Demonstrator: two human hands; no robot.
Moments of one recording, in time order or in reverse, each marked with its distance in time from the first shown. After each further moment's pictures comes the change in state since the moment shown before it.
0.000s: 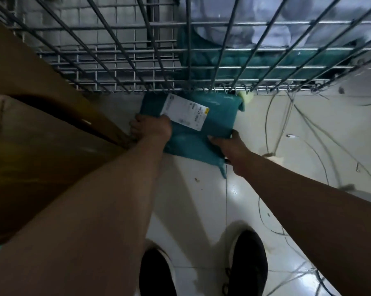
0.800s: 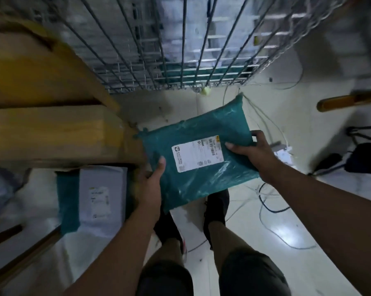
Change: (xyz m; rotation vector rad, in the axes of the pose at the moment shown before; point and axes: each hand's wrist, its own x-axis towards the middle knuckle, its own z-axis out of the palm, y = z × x) left_hand -0.316 -0.144 -0.160 -0.937 -0.448 -0.161; right_hand -0.300 -0.030 -0.143 -0.024 0.119 -0.050
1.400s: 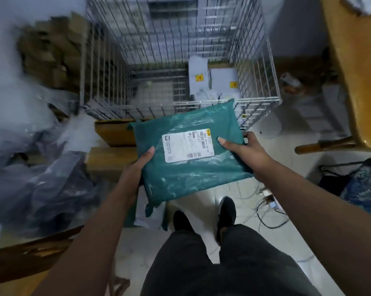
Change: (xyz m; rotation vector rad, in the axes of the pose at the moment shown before) left_hand -0.299 0.289 -0.129 0.156 -0.368 0.135; right_hand -0.334 -0.255 0.021 0.023 -0.099 -0.214
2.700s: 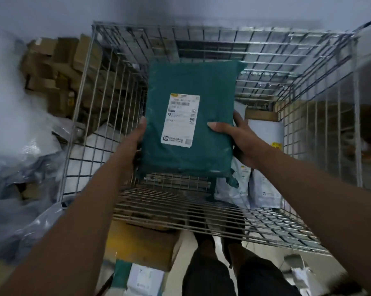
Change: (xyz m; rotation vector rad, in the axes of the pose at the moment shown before) left_hand 0.350 0.300 0.010 0.106 0.292 -0.032; right_hand 0.421 -0.247 0.111 0.164 -0.418 0.027
